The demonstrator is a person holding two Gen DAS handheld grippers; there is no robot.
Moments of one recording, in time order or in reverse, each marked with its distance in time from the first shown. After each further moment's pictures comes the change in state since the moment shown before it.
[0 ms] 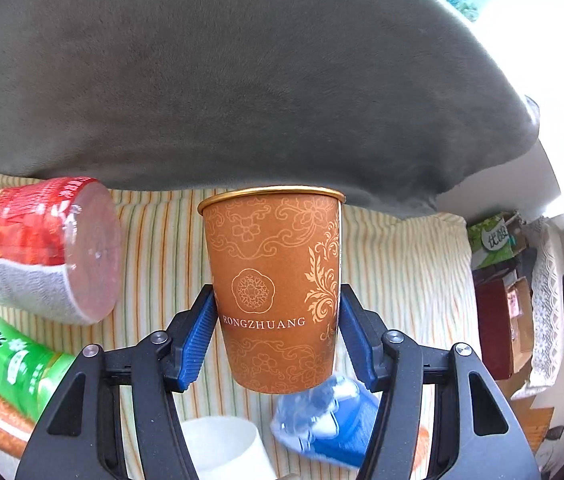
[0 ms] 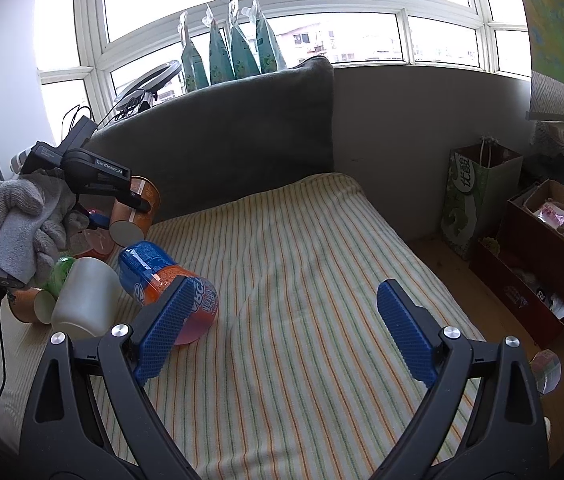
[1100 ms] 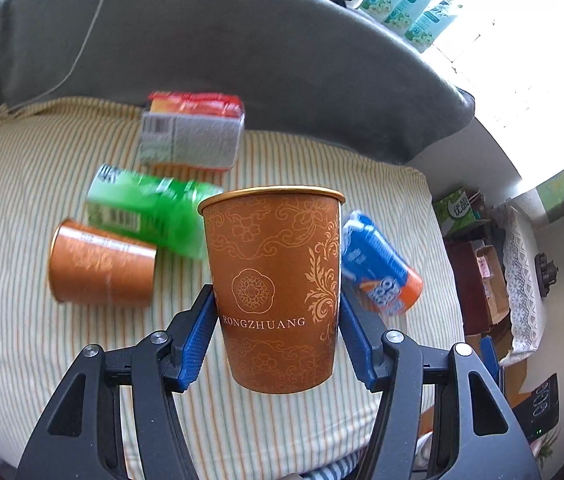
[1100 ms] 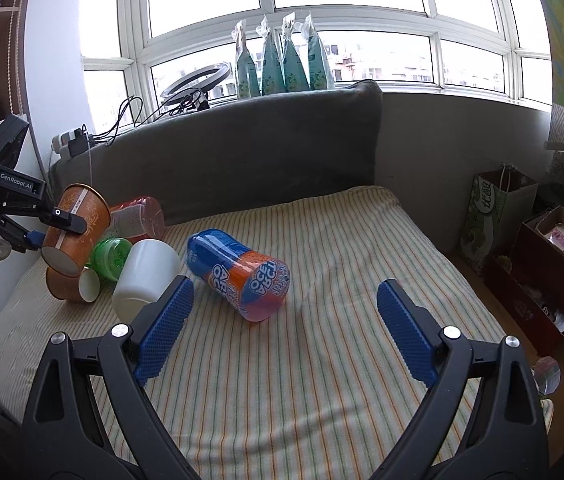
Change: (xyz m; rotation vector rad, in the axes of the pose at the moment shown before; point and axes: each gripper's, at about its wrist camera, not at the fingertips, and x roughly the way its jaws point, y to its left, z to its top) left arm -0.110 0.066 -0.111 -0.021 -0.046 -0.066; right arm -0.041 0.054 -0.013 -0.096 -0.034 0.067
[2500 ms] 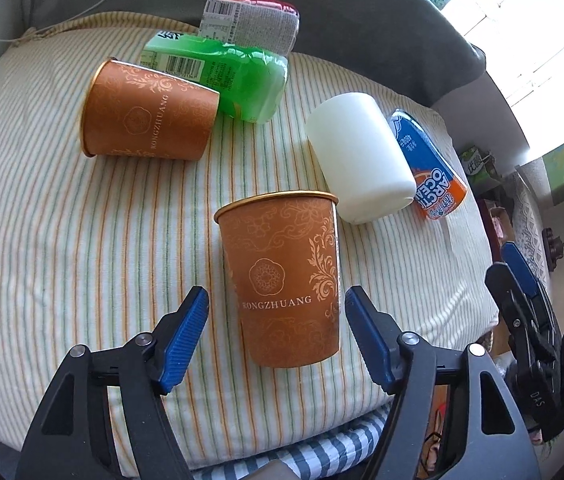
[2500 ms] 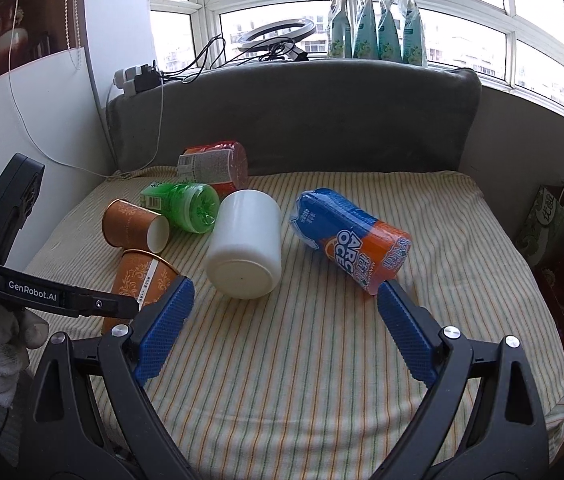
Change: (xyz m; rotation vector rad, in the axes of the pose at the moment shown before) left arm 0.013 0.050 -0.096 0.003 0.045 0.004; right arm 0.017 0.092 -0.007 -0.151 0.163 0.168
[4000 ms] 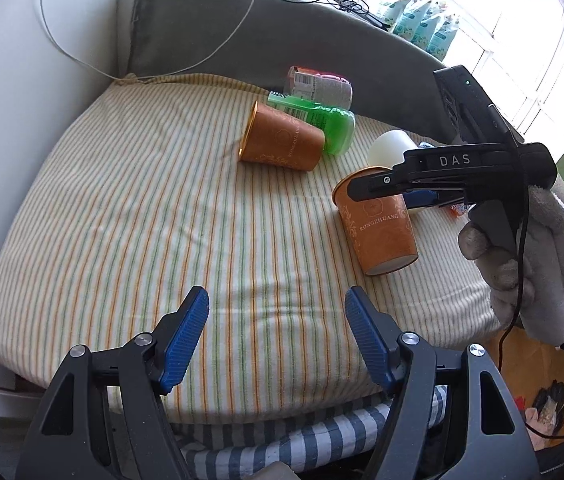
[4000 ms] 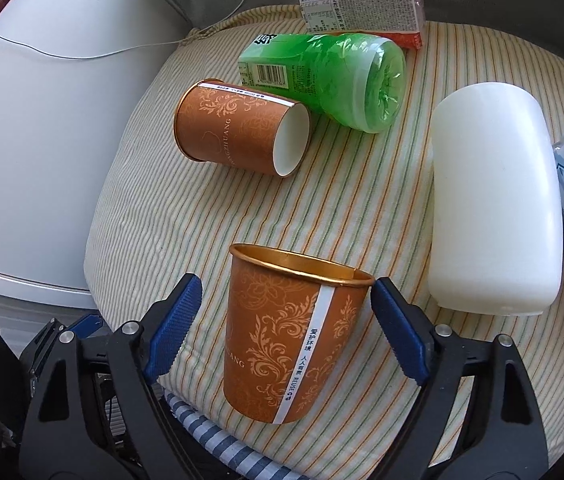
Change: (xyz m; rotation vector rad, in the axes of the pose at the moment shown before) left arm -0.081 0.051 -0.092 0.034 -0.285 0.158; right arm 0.159 0.105 0.028 0.003 0.669 0.421
